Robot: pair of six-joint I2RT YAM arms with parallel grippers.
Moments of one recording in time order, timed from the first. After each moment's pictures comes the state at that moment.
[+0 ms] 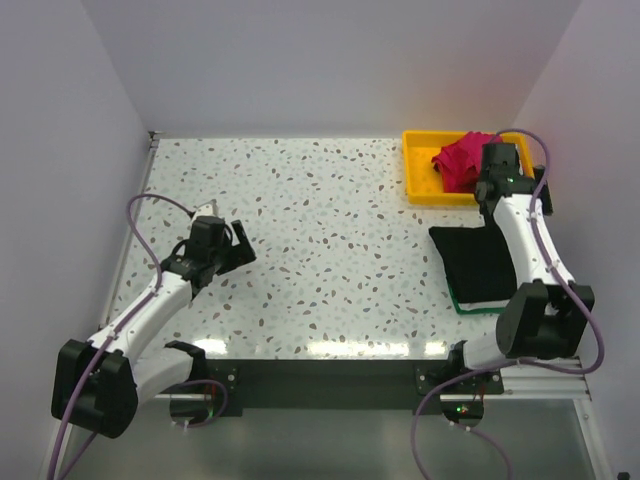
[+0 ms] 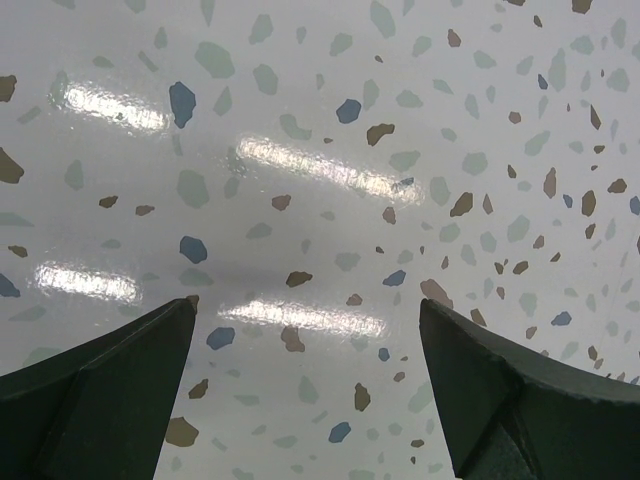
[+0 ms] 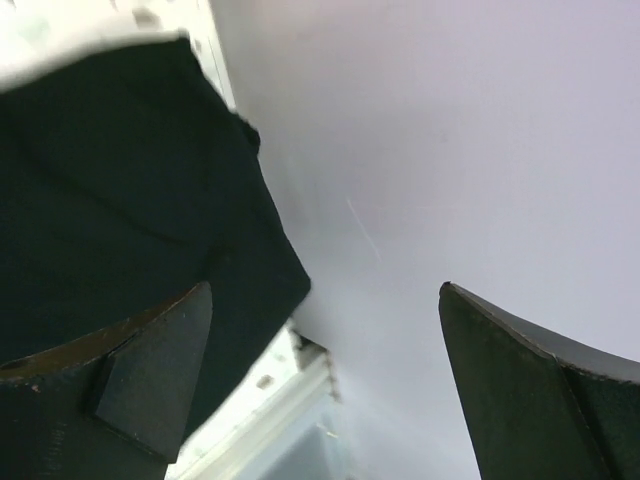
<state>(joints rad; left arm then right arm) -0.28 1.08 0.62 -0.36 -0.15 -0.61 -0.07 1.50 1.31 -0.80 0.80 -0.31</state>
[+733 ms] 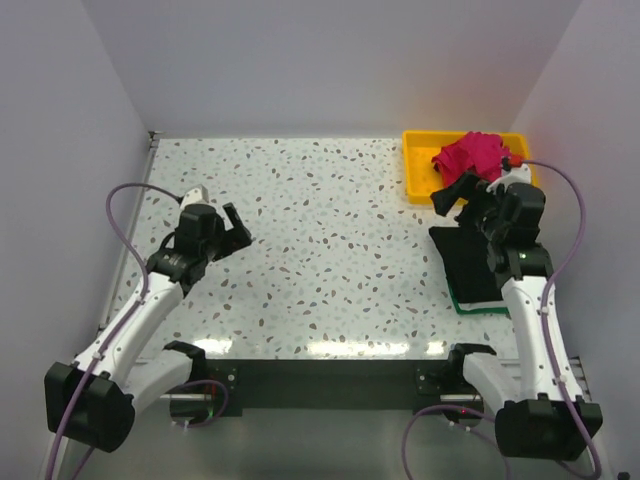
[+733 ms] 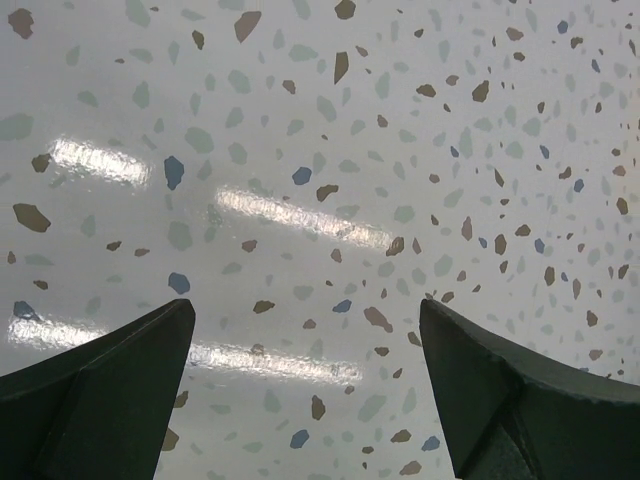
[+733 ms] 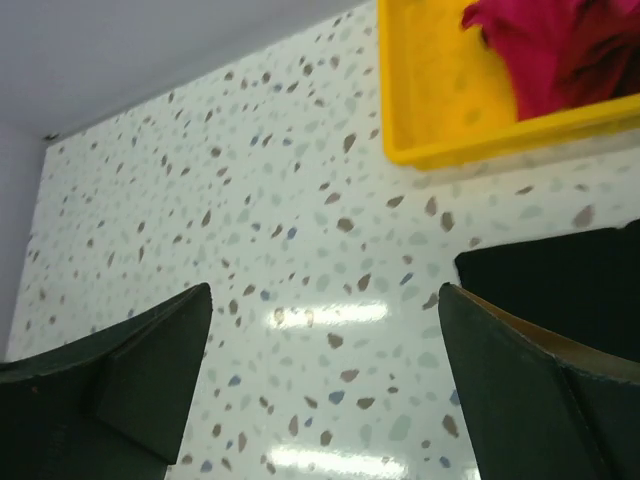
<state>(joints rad) -0.28 1.01 0.74 -0.43 -0.18 -0.63 -0.07 0.93 0.96 -0.38 -0.19 0.44</state>
